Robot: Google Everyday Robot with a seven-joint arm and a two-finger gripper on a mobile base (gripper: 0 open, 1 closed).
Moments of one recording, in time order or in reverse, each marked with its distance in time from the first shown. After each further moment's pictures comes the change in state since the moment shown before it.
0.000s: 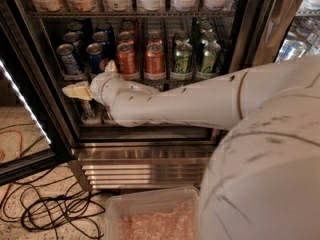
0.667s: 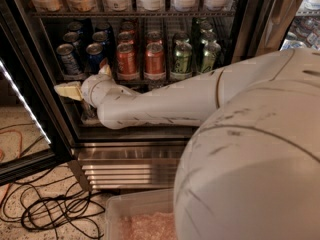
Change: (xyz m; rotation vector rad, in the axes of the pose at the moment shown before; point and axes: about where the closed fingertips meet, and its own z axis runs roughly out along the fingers) arm -0.001 0.020 0.020 0.037 -0.009 0.107
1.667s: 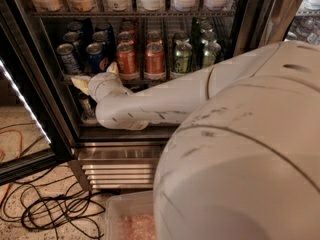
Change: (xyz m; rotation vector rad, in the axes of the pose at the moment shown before) arm 0.003 -0.041 -0.003 0.183 -0.011 -0.012
